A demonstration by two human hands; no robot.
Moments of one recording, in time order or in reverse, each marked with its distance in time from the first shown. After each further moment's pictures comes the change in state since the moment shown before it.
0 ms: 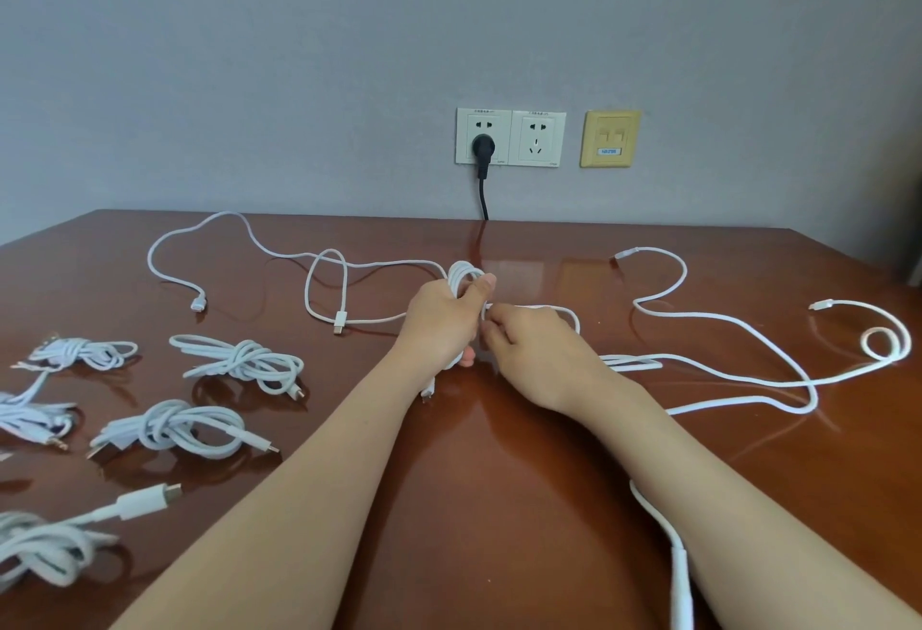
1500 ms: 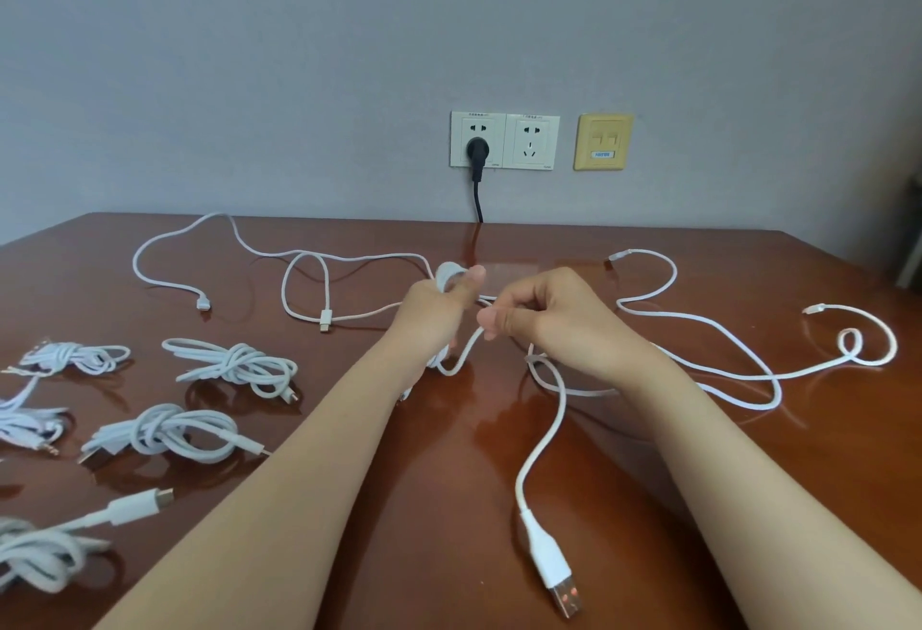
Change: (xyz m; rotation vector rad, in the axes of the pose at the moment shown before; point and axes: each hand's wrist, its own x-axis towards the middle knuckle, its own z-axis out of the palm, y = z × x) left_hand -0.002 0.009 -0.007 -0.030 -0.029 -0.122; right_hand -0.009 -0.001 -0.039 0.513 -0.014 -0.015
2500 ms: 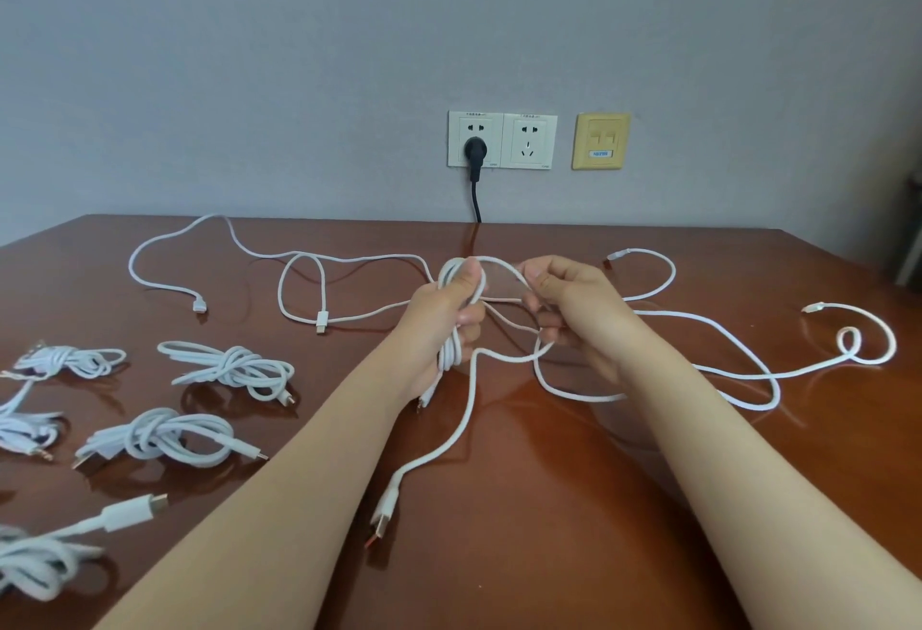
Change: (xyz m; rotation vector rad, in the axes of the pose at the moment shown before) left_hand -0.003 -0.002 0.006 -0.587 -0.294 -0.019; right_hand 0.014 0.017 -0.003 0.457 0.210 0.249
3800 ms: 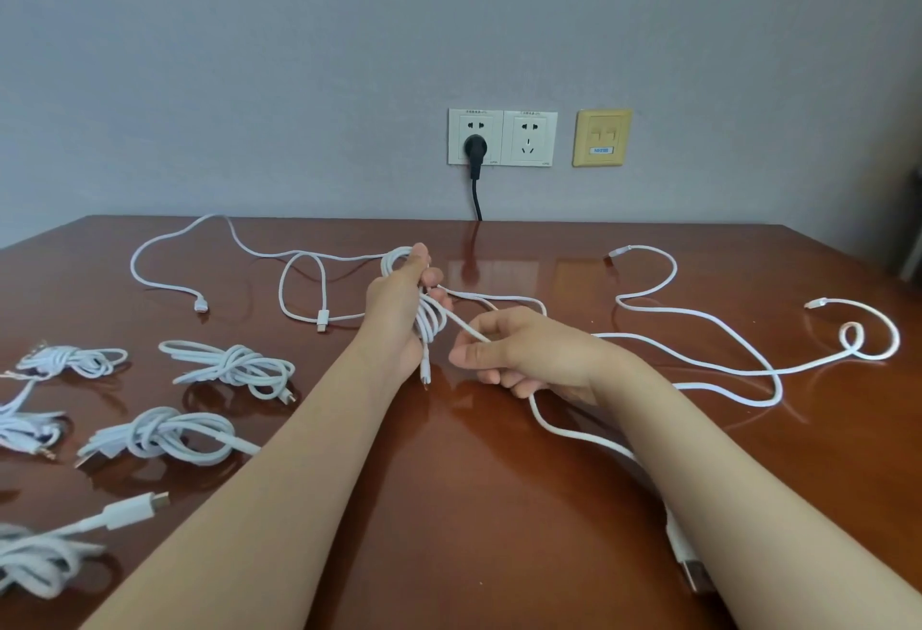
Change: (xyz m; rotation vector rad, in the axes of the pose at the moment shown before) left_hand 0.012 0.007 -0.018 -0.396 0.309 0.062; right_hand -0.010 0.008 0.019 -0.318 -0.477 0.137
